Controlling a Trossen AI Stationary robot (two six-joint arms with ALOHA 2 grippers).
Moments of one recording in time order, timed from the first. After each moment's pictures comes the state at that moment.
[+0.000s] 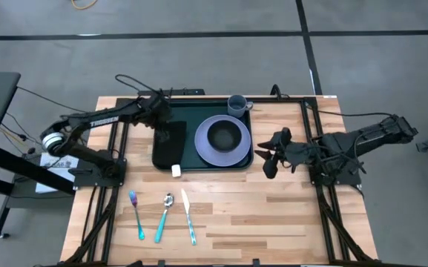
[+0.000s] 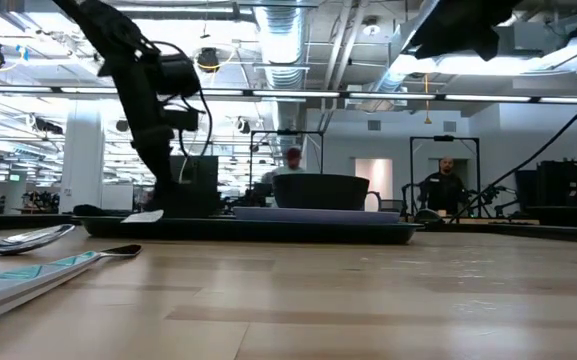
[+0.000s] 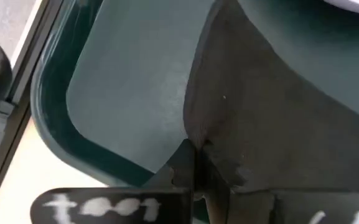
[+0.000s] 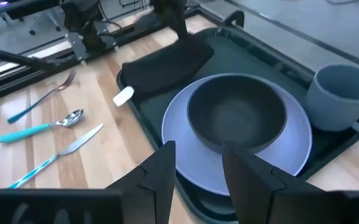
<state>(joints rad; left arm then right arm) 0.71 1.37 0.83 -0.57 -0.01 0.29 0.28 1.00 0.87 -0.51 0.56 0.53</state>
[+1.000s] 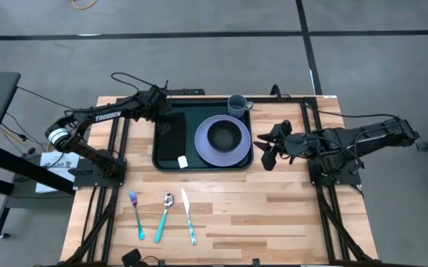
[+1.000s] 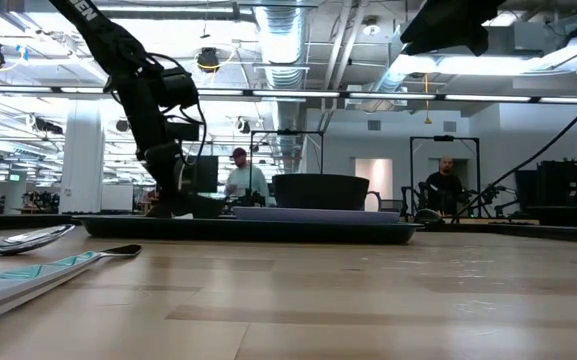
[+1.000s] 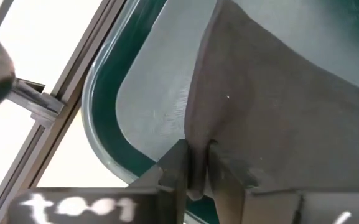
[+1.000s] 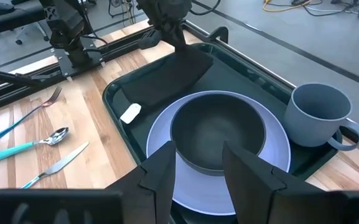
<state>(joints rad) 0.81 1.44 0.83 -0.44 -0.04 0.32 0.19 1.00 0.92 -0.52 0.55 0.46</state>
